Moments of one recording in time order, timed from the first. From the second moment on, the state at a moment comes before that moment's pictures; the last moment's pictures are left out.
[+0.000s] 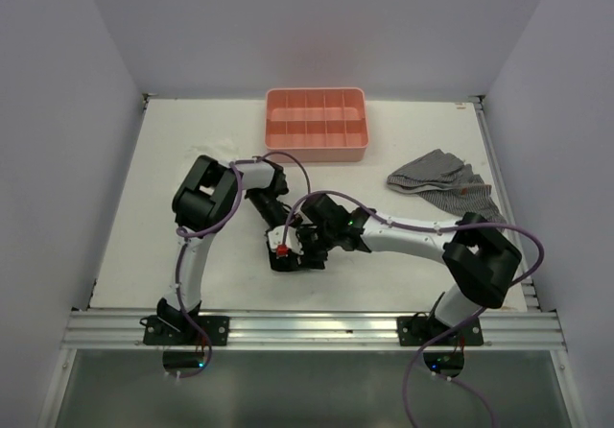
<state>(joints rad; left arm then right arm) -0.49 2.26 1.42 -1.27 0.95 0.71 0.95 1.62 0.96 -0.29 -0.46 -0.72</state>
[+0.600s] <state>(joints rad) -0.46 2.26 1.40 -1.27 0.94 0.69 0.98 1.72 0.94 -0.15 -0.43 -0.72</state>
